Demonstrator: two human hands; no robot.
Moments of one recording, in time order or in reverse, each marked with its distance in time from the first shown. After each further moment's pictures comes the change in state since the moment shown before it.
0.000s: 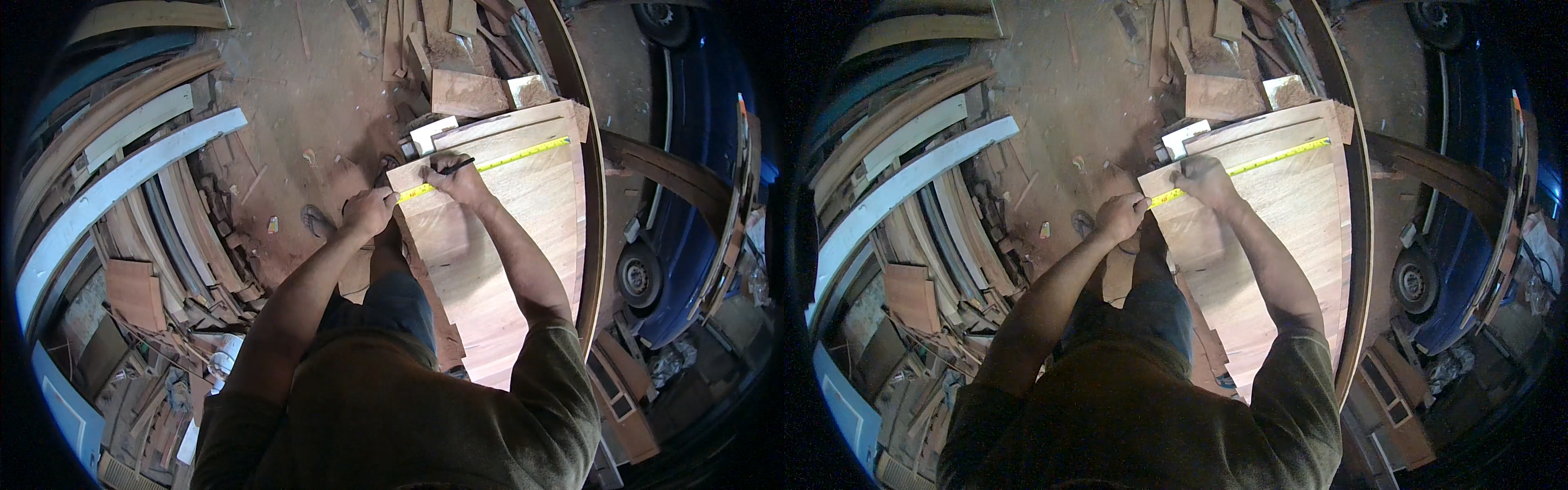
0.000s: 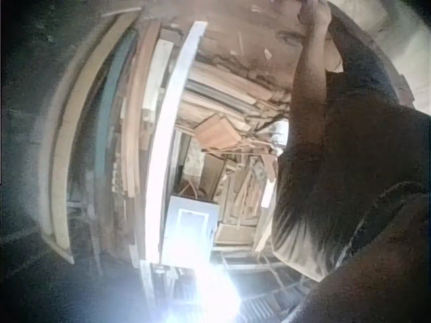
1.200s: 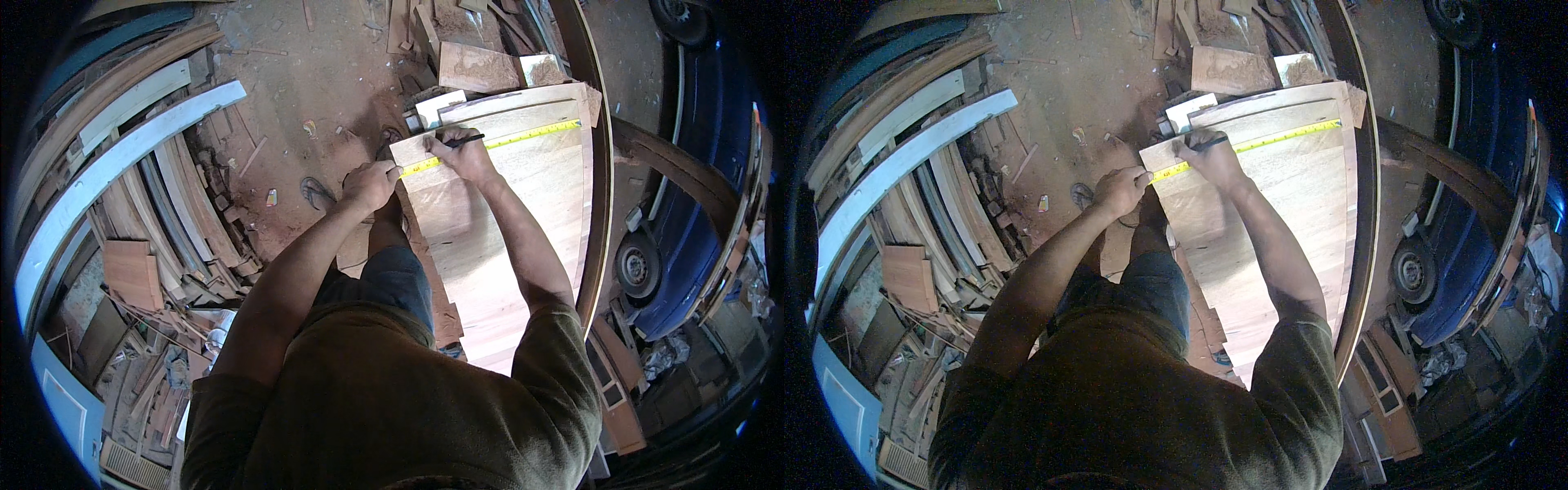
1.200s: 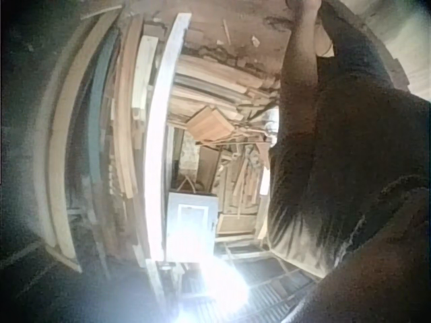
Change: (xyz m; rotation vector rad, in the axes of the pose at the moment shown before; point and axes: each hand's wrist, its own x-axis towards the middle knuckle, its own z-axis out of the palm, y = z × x) left_hand 0.002 0.004 -0.006 0.018 -0.058 -0.027; right_hand -0.001 -0.019 -0.006 -0.062 -0.033 0.112
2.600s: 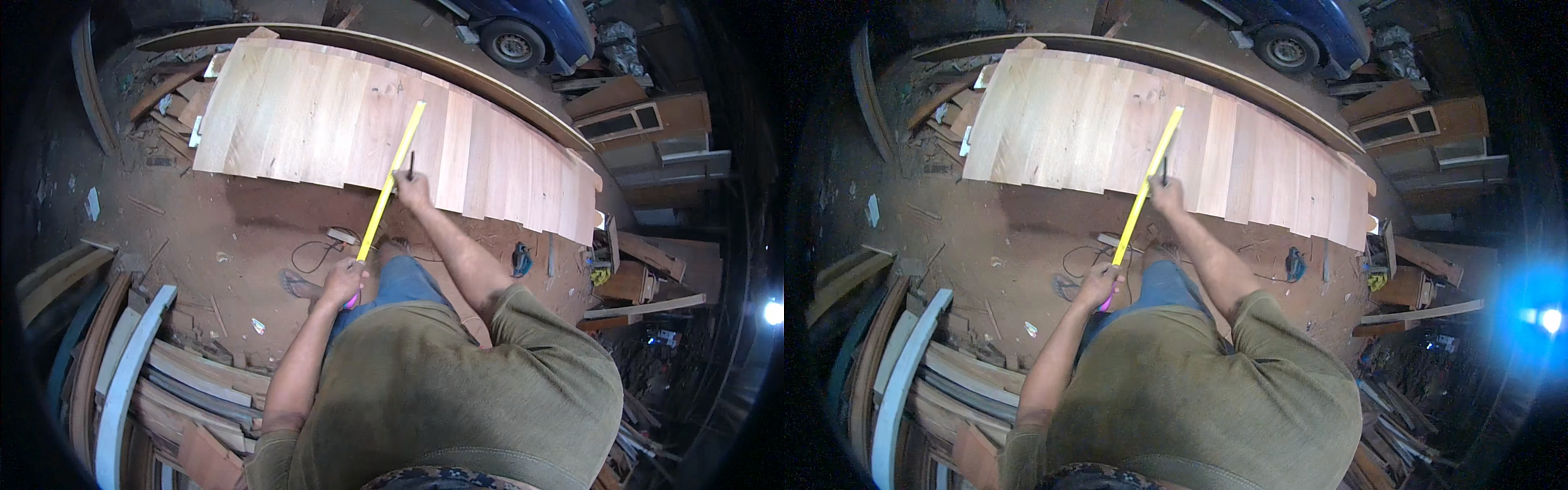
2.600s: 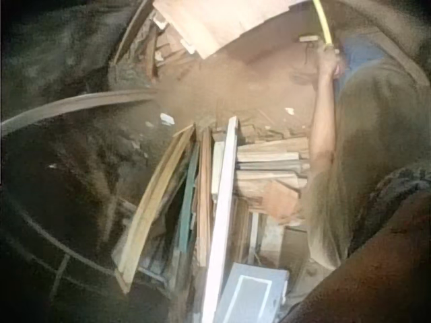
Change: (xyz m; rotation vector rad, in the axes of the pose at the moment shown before) left_hand -0.390 -0.074 0.251 -0.173 -0.641 0.333; right_hand -0.522 0.183 0.238 0.602 1.359 0.514
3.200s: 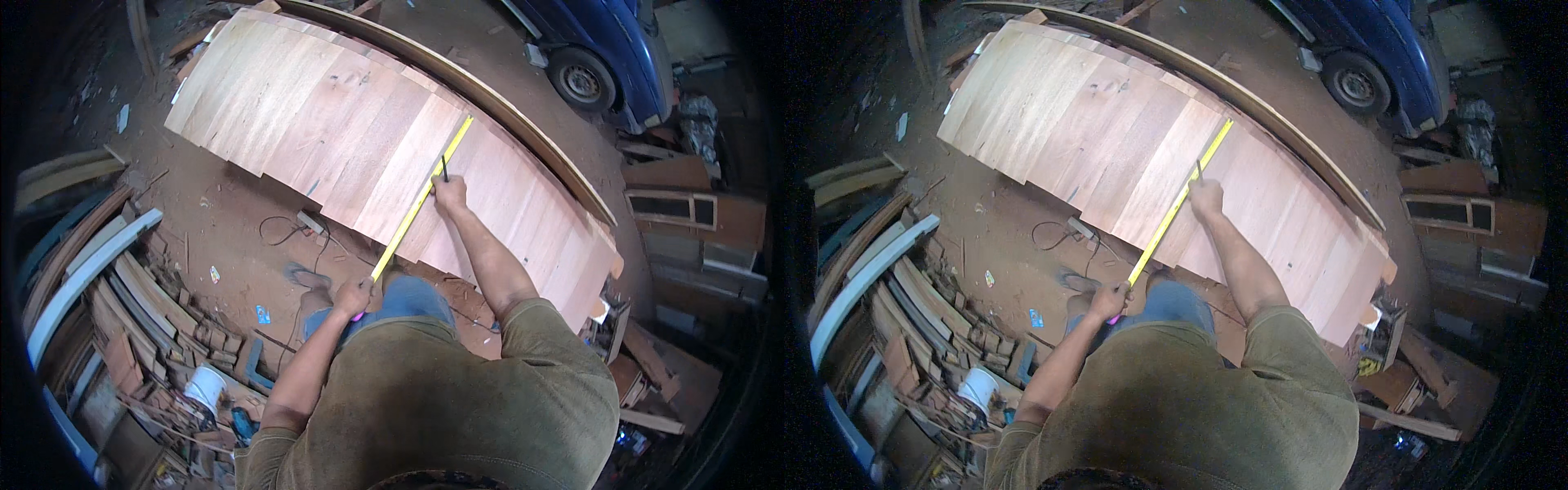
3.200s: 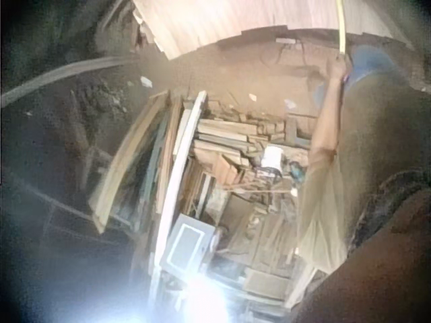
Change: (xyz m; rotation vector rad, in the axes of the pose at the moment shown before) left_hand 0.139 0.023 0.359 0.089 0.235 -0.246; right_hand 0.221 0.110 -0.269 -0.281 -0.227 0.049
